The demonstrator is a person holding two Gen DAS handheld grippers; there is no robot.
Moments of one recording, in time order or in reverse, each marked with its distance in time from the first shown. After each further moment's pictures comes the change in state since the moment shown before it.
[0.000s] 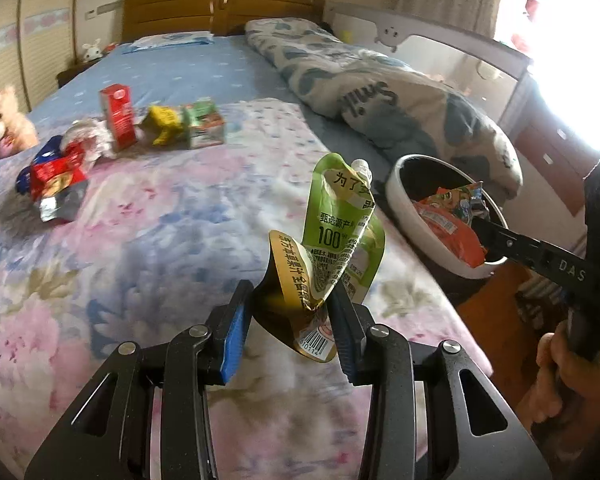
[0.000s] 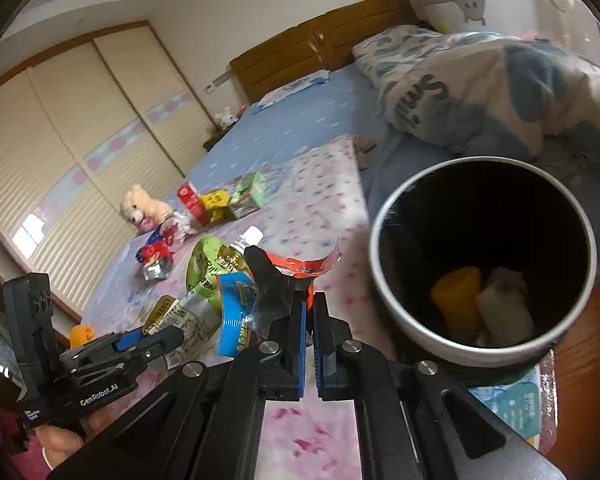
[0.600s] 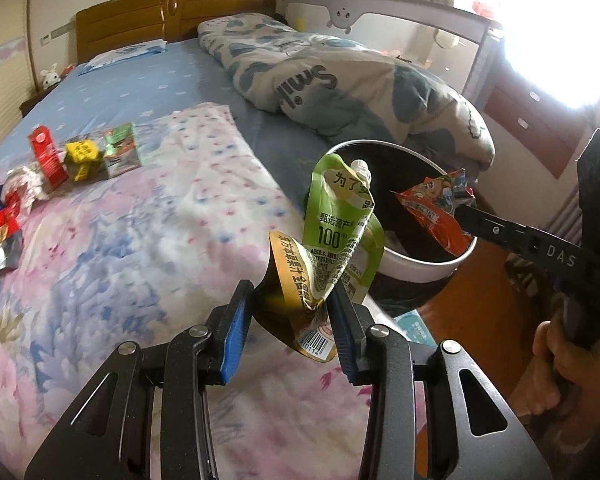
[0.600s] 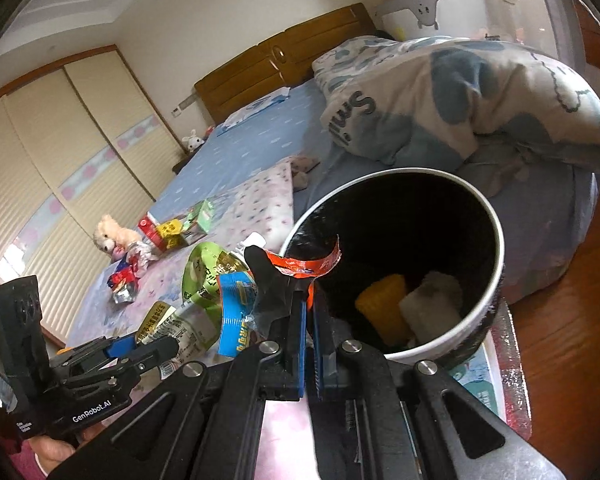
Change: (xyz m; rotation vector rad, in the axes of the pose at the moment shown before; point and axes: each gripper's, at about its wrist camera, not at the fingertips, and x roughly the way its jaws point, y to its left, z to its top) left arm 0.027 -0.073 0.018 0.127 0.031 -0.057; right arm -0.034 -0.059 0.005 0.074 -0.055 -0.089
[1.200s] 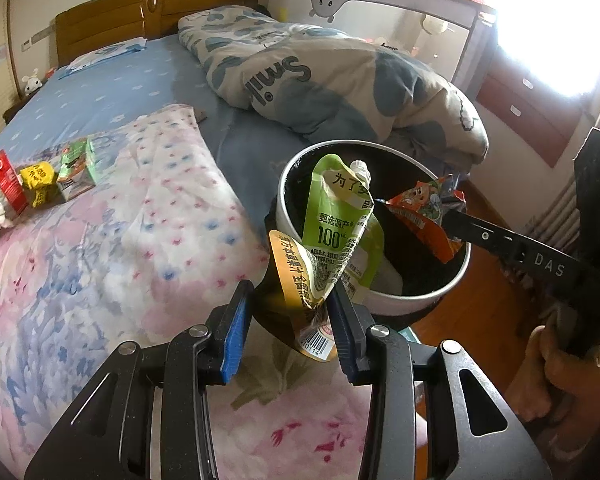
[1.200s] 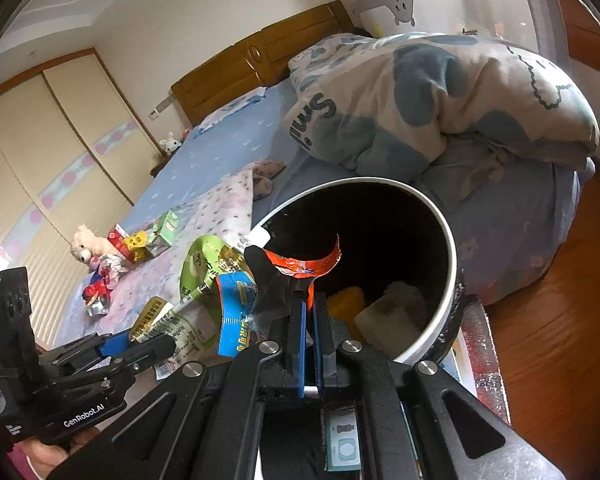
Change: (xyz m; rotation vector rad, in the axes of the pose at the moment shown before) left arm 0.035 -0.031 0.027 0.036 0.036 -0.028; right arm 0.008 -0.036 0.017 0.029 0.012 -0.068
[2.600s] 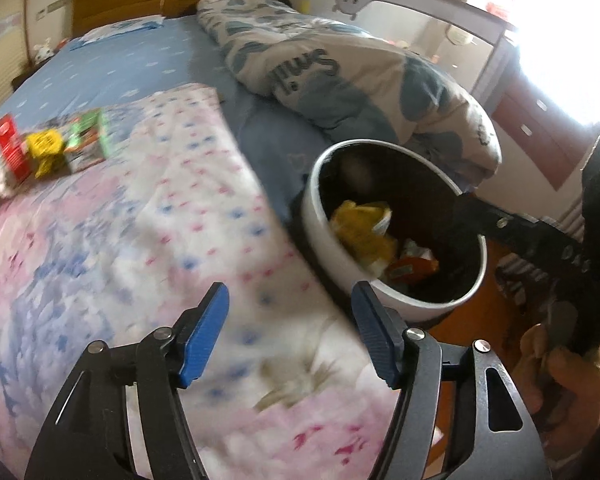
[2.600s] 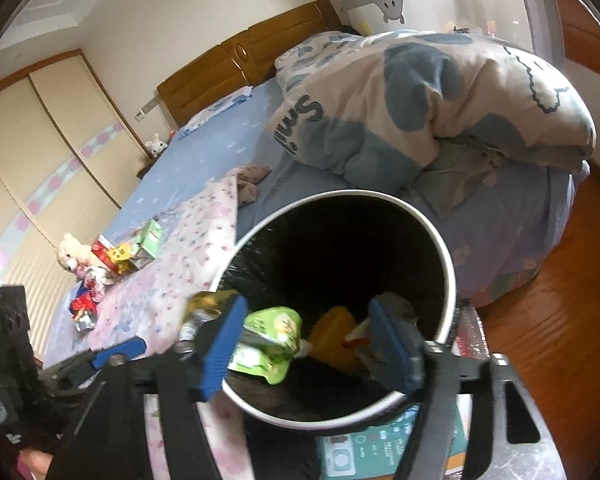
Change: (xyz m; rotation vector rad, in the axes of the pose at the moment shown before) left arm 0.003 0.031 -0.005 -0.113 0.030 -0.006; right arm 0.012 0.001 0.017 0.019 0.005 -0.031
